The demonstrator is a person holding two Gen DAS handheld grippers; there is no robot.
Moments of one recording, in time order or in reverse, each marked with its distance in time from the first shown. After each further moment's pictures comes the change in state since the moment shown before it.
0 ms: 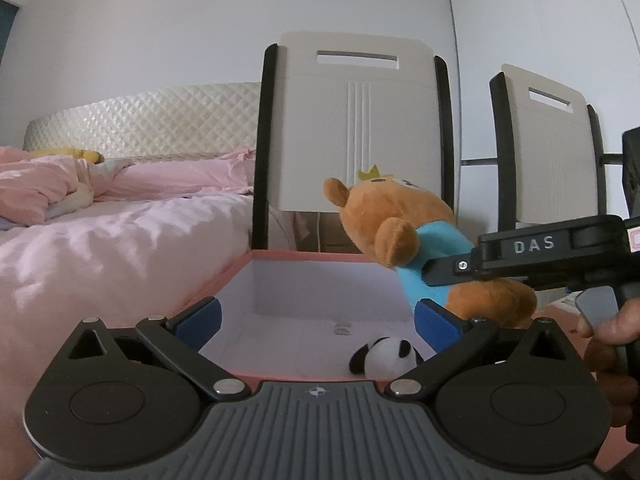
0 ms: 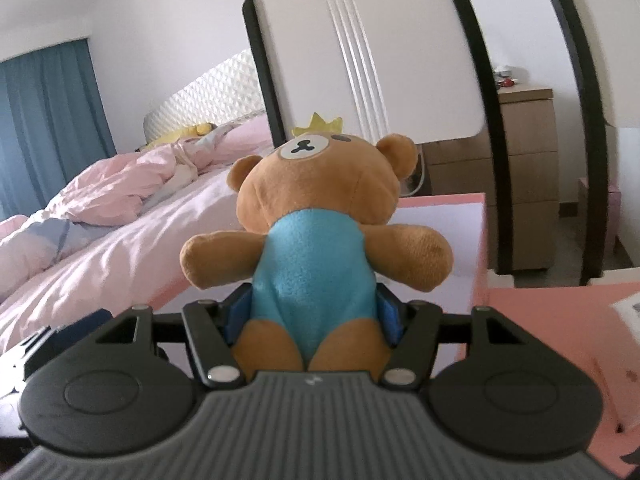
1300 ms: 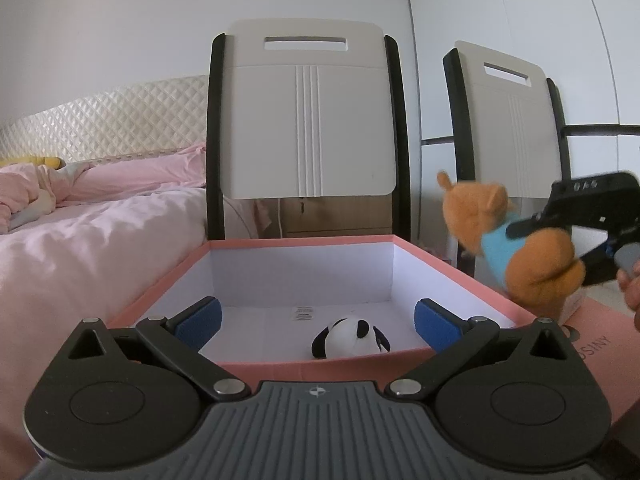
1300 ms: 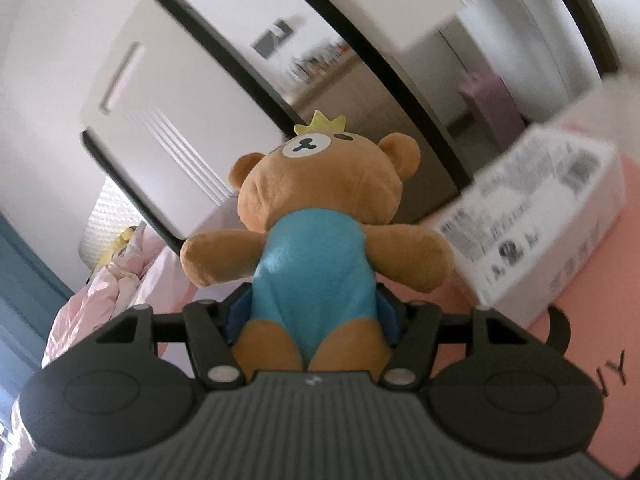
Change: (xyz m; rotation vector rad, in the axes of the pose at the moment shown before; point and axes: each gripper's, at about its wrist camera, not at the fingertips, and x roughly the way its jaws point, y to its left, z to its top) left arm 0.001 -0.019 -0.010 0.058 0.030 -0.119; right arm -0.089 -0.111 -0.009 0.498 -0.090 -0.159
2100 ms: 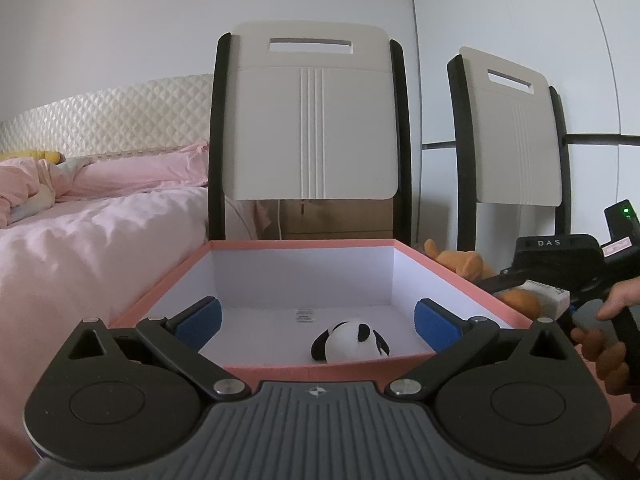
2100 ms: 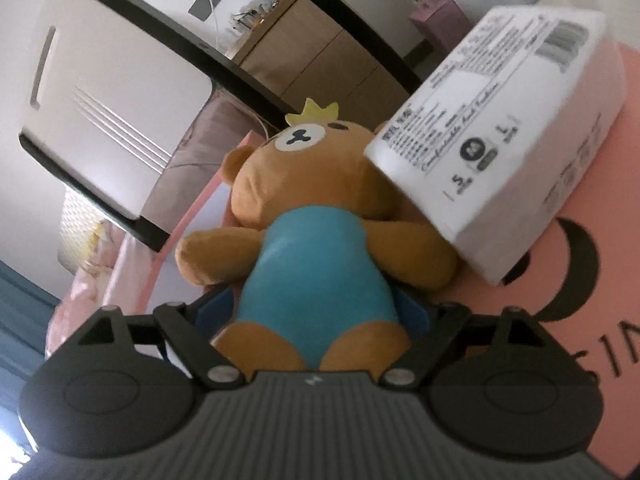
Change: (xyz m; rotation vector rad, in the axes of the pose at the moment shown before) left arm -0.001 0.004 0.001 -0.027 -0.003 -0.008; right arm 0.057 -0.032 -0.020 0.221 0.169 -0.078
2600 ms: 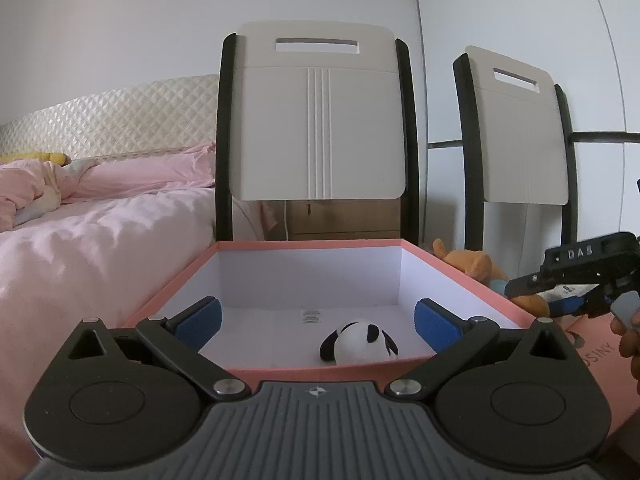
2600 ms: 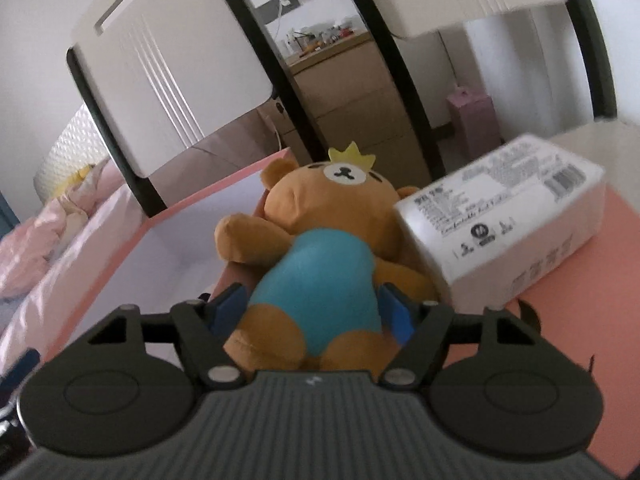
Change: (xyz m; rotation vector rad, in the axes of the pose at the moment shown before) left arm 0.001 -0.001 0.001 0.015 -0.001 0.024; right arm -0.032 0.026 -0.015 -0.326 -0.104 -0.085
